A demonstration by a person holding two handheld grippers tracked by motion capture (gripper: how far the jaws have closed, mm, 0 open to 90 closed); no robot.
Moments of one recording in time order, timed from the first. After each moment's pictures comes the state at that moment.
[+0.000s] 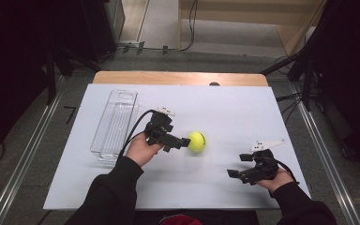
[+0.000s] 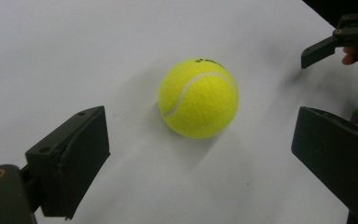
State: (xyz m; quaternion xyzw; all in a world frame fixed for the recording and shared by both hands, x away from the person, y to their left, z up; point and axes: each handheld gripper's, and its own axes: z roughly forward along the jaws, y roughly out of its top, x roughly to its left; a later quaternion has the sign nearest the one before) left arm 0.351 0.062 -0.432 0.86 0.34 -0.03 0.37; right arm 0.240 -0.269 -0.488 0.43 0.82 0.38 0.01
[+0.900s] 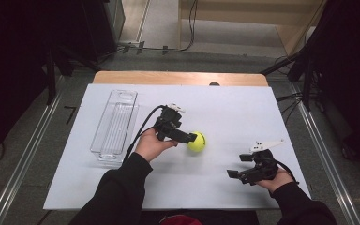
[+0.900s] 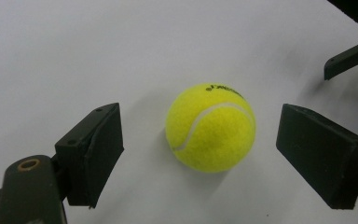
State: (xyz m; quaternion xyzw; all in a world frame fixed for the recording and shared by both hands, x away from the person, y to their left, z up) left arm 0.367 0.035 -0.435 0.88 0.32 -0.01 0.36; right arm 0.240 -0.268 -0.489 0.43 0.82 0.38 0.01
